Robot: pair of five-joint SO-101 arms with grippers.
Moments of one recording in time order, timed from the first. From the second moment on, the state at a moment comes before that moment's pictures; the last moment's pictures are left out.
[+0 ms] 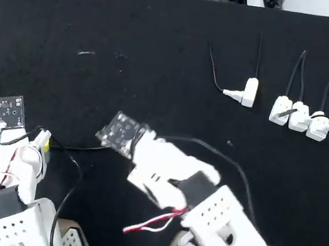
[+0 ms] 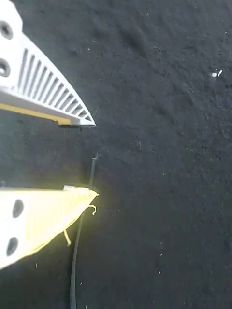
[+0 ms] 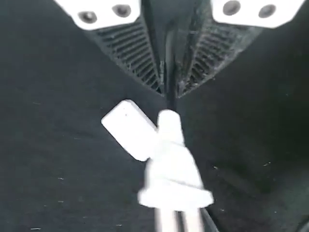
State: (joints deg) left arm -30.6 -95.5 76.3 70.2 -12.7; right arm -40.0 -53.5 54.8 64.1 24.0
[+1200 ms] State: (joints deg) left arm -24.6 -95.3 83.6 69.5 -11.0; right arm -20.8 -48.1 62.5 74.5 41.7
